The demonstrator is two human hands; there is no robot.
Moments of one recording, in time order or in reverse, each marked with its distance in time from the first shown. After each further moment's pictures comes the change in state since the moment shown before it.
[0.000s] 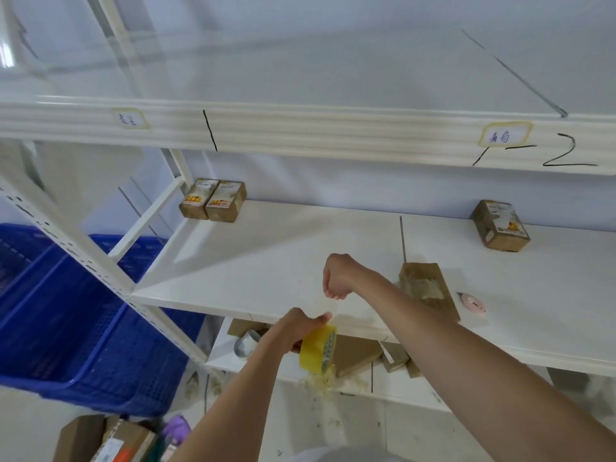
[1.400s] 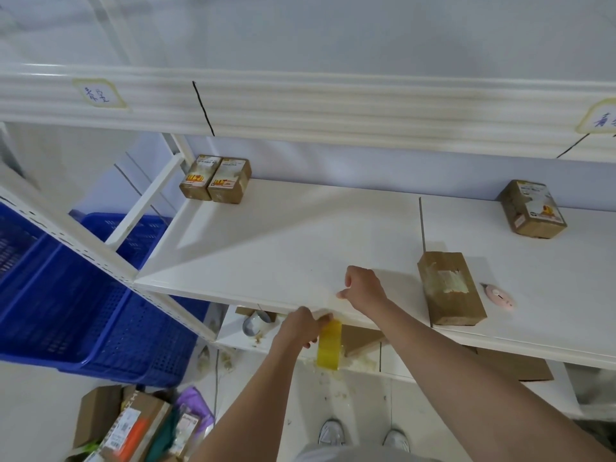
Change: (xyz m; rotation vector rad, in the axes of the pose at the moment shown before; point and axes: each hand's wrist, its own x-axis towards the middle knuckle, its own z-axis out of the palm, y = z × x) left_hand 0.021 -0.016 0.004 0.256 0.049 -0.015; right_hand 0.052 0.056 0.077 0.154 0.249 0.057
